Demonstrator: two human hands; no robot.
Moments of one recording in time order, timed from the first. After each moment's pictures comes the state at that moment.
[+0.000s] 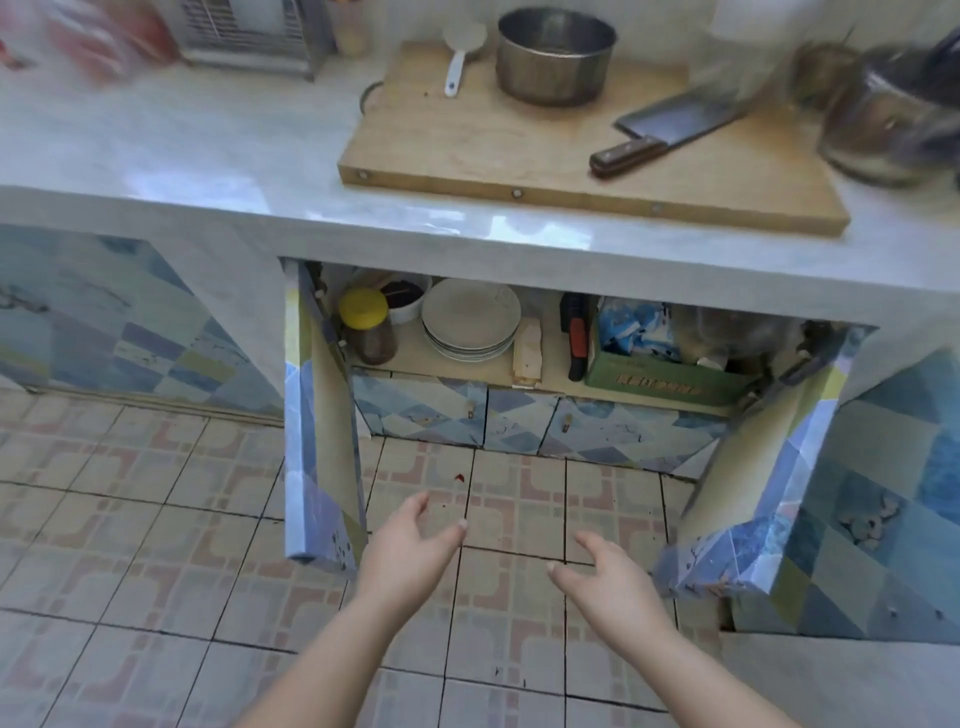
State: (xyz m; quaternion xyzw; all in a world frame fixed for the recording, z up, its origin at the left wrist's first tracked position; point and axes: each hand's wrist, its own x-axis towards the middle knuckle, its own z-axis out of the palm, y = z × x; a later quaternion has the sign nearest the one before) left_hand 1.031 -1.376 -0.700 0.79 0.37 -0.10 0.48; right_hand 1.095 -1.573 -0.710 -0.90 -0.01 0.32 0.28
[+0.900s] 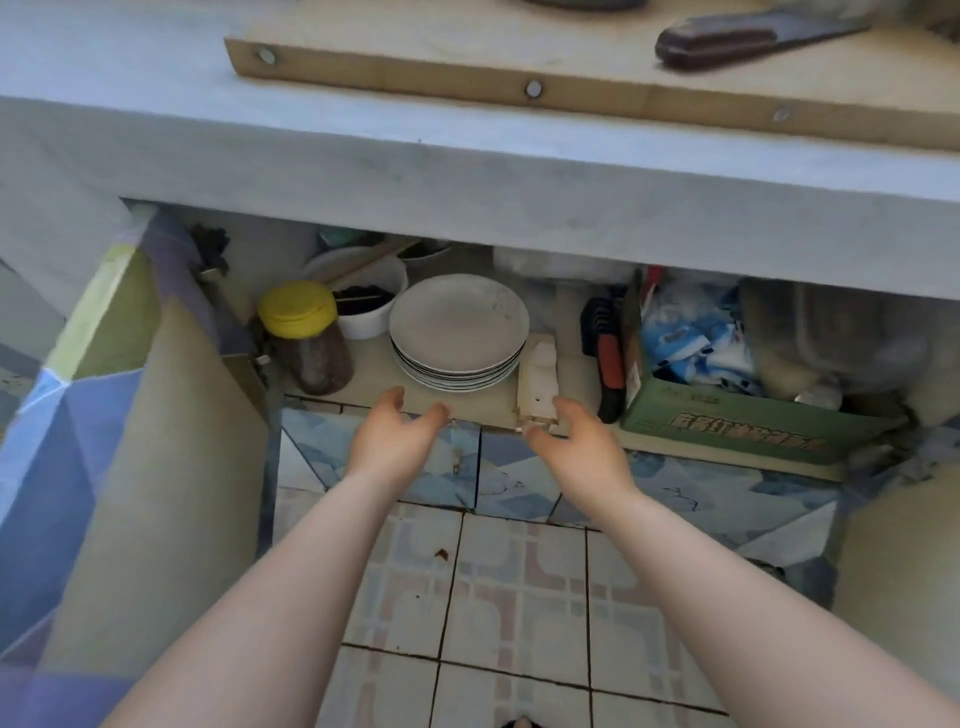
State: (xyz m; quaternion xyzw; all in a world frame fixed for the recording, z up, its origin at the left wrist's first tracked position) left_hand 1.261 -1.289 -0.873 0.78 0.38 0.06 0.50; right_hand 1.327 -1.467 -0.866 -0.90 -0.08 0.16 0.40
